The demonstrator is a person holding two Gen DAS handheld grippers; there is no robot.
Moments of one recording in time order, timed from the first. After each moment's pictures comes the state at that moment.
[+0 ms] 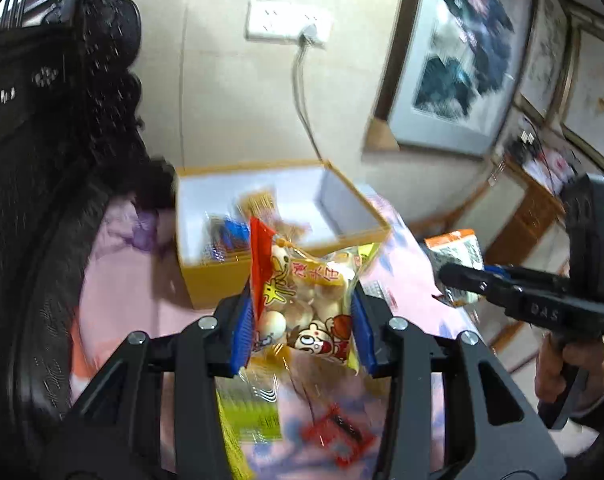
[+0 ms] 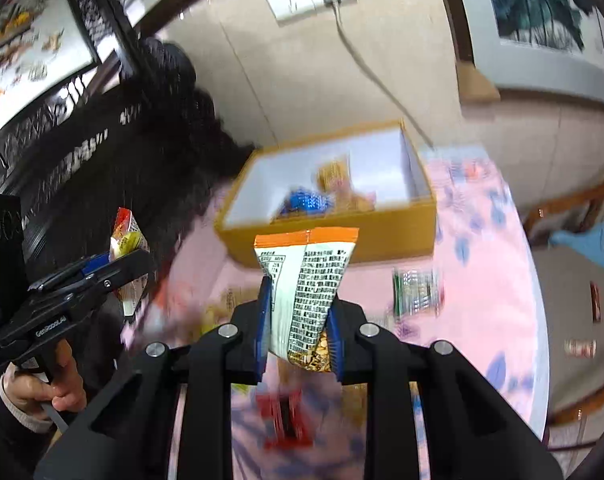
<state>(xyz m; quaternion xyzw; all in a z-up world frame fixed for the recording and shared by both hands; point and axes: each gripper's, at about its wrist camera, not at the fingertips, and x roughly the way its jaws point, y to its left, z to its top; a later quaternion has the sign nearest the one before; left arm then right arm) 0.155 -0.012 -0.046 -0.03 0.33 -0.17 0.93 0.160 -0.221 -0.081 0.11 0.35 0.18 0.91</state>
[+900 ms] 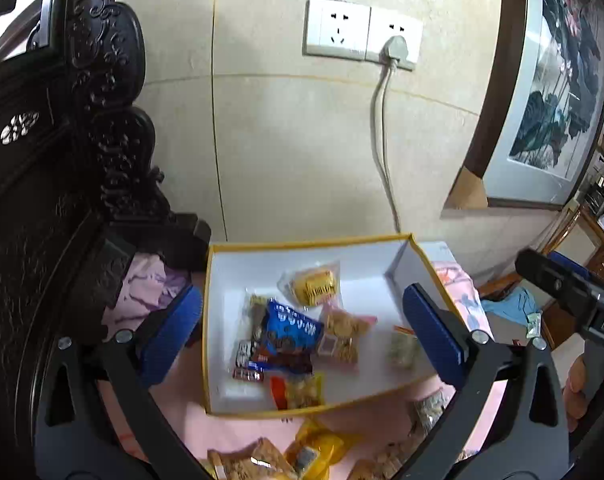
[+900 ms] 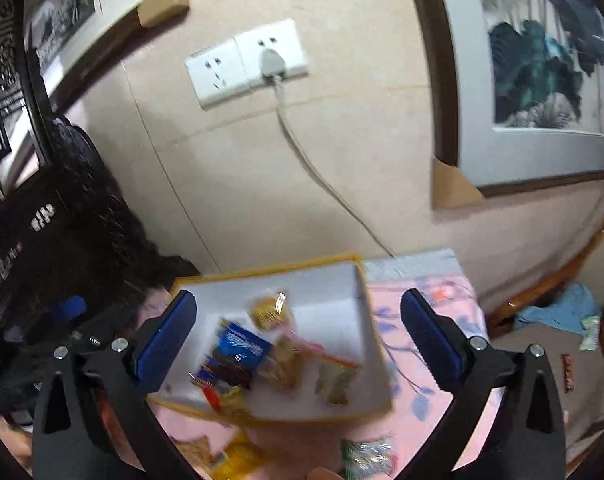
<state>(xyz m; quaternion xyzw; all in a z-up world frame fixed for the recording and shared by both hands) 0.328 -0.033 -0.032 -0.03 0.34 -0.06 0.94 0.303 -0.242 -0.039 0.09 0.30 0.07 0.95</state>
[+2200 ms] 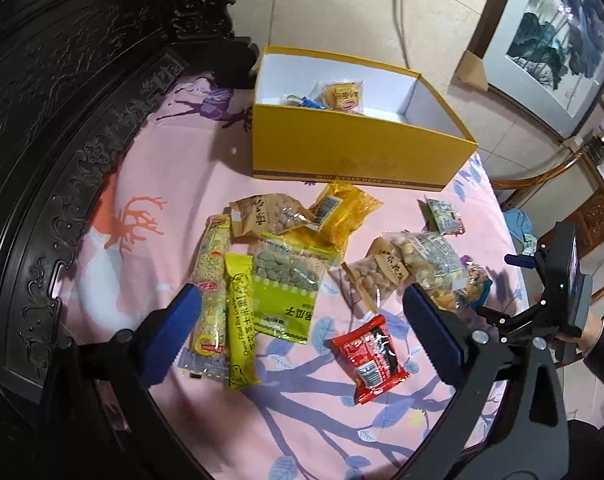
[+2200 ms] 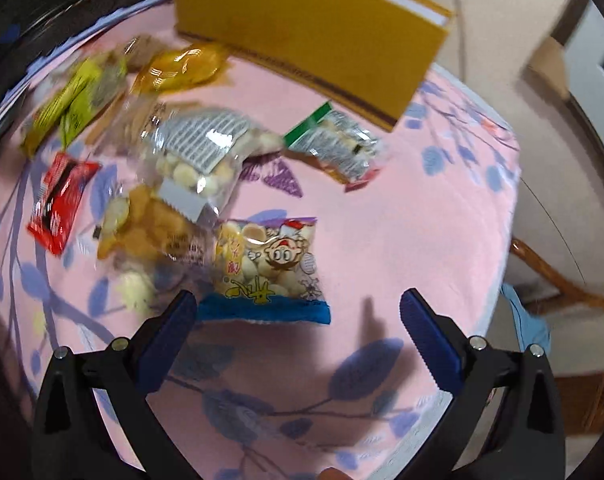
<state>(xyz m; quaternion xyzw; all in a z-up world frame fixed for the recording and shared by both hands) 0.110 0.003 -0.140 -0.07 0.47 -0.02 0.88 0.169 -0.275 -0.270 -0.25 0.48 0.24 0.80</state>
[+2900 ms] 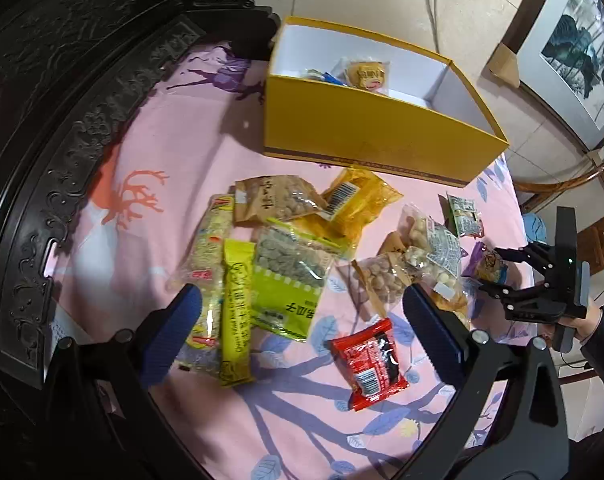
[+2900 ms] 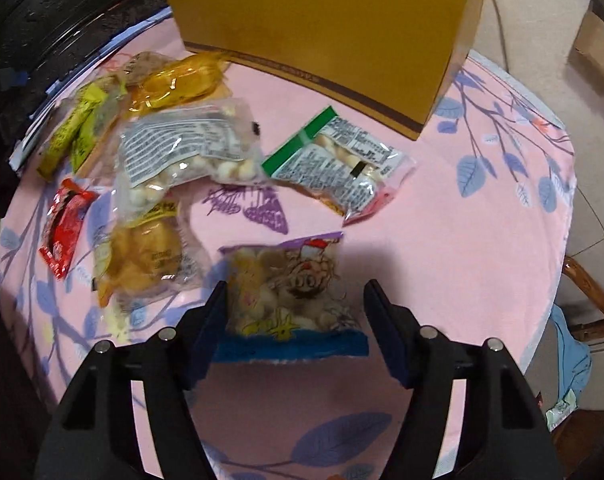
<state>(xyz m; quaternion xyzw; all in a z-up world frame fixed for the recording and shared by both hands) 0.134 -0.004 -0.156 -0.09 0.52 0.01 0.85 0.222 -0.284 -0.282 -0.19 0.50 0.31 0.79</state>
